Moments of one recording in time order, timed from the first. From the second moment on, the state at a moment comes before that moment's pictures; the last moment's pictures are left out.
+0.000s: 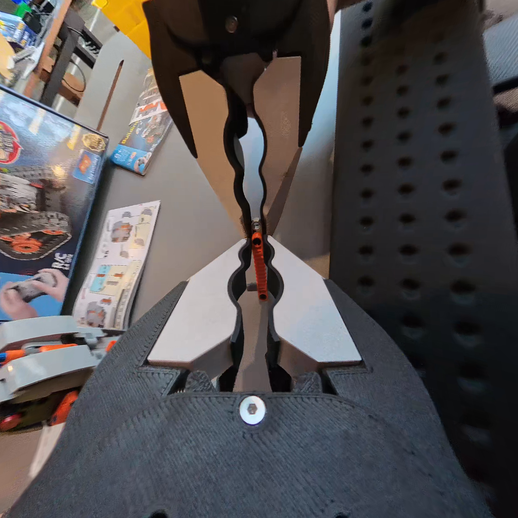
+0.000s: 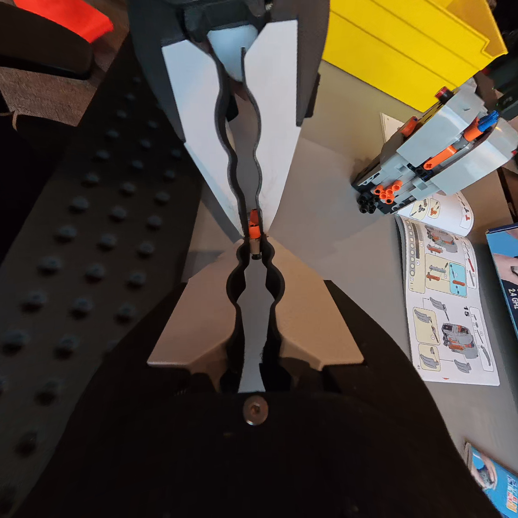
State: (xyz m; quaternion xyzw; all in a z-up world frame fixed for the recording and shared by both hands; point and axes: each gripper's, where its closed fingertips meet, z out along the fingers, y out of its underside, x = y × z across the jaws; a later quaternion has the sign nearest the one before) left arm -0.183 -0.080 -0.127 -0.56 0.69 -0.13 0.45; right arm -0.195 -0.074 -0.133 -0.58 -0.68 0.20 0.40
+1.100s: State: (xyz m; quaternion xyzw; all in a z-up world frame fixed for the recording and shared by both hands) left arm -0.189 -0.099 -0.127 -0.53 0.68 -0.18 0.47; right arm -0.202 -0.093 -0.133 -0.59 -0.63 0.28 0.42
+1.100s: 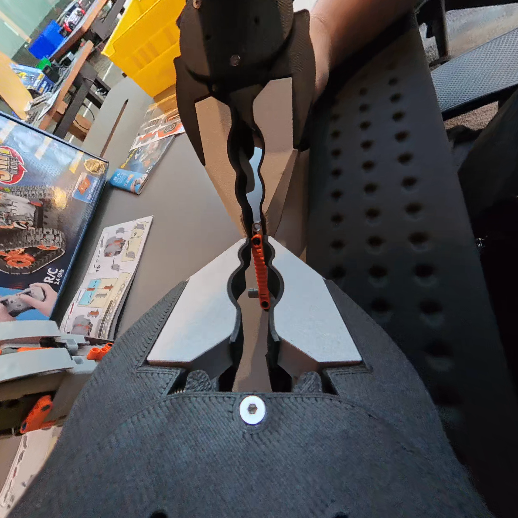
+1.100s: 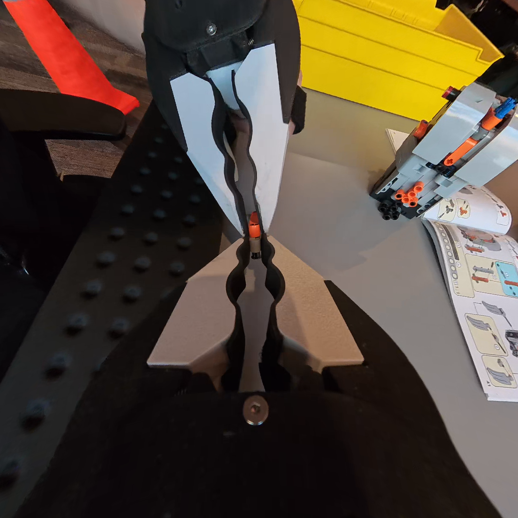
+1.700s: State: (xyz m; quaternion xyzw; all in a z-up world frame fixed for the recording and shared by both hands) left arm -0.191 -0.100 -0.131 -0.60 0.65 -0.27 0.39; right arm -0.202 -0.095 -0.138 -0.60 -0.62 0.31 0.40
